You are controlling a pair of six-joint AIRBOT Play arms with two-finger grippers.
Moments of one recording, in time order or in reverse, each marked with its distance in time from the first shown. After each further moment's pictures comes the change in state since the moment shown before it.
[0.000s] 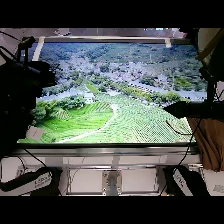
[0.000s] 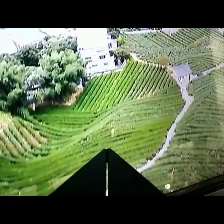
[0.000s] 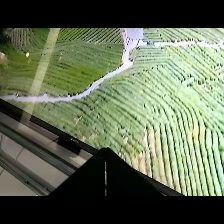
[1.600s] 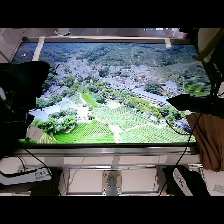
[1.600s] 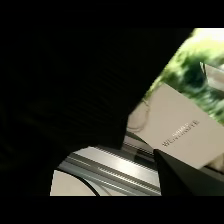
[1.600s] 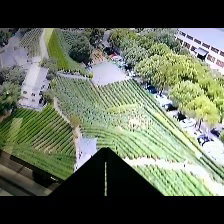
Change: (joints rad) left arm 0.432 -0.148 -0.415 0.685 0.105 -0.048; right arm 0.000 0.000 0.000 -0.025 -0.168 0.000
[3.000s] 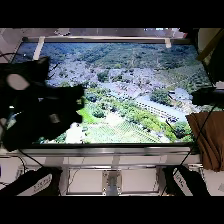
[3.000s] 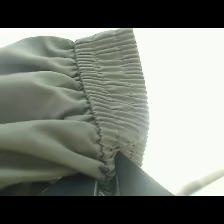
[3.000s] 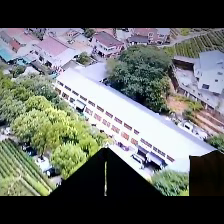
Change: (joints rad) left arm -0.692 0.260 0.045 -0.788 0.238 0.073; right arm 0.000 -0.001 0.191 -0.457 -0.013 0.058
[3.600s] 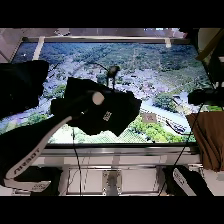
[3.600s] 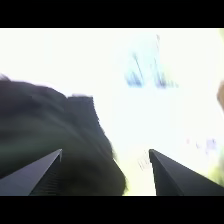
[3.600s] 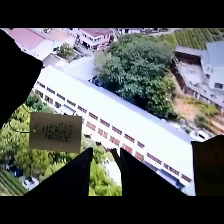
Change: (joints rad) left arm -0.454 -0.373 0.144 -0.131 0.661 -0.095; right arm 0.002 -0.109 -0.073 -0.029 -0.039 -0.003
